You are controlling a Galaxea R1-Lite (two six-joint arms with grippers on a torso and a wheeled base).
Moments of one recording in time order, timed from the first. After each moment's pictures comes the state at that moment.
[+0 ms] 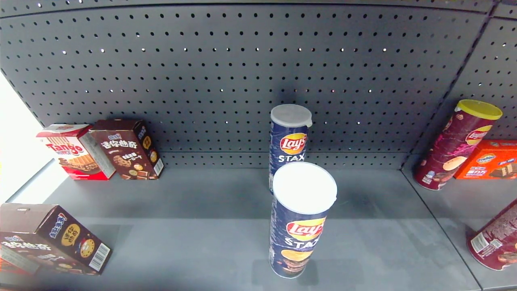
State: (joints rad) left arm 0.00 0.00 0.00 0.00 -0.04 0.04; right arm 0.29 0.69 -0.57 -0.30 0.02 -0.10
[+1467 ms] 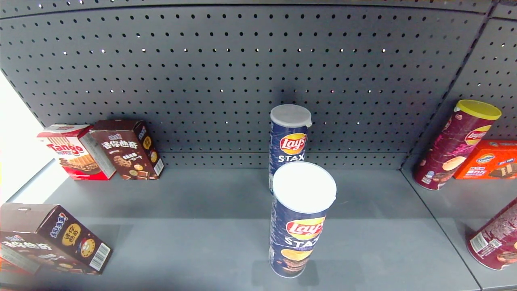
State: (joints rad) left arm 0.00 0.00 0.00 0.00 -0.05 0.04; right arm 0.08 0.08 0.00 0.01 0.02 0.00
